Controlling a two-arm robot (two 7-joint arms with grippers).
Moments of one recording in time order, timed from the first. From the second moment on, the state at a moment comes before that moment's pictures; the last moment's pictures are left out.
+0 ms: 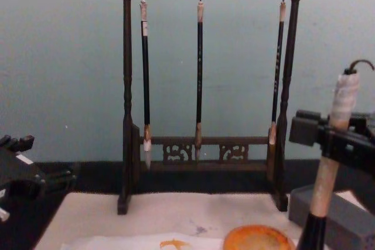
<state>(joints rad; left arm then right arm) -0.20 0.60 0.45 -1.41 -0.25 -0.12 0.03 0.10 0.71 -0.40 -1.74 0.67 -0.11 0.71</state>
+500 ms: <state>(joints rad) -0.20 0.60 0.45 -1.41 -0.25 -0.12 0.03 0.09 0.71 -0.39 -1.73 0.65 -0.11 0.69</state>
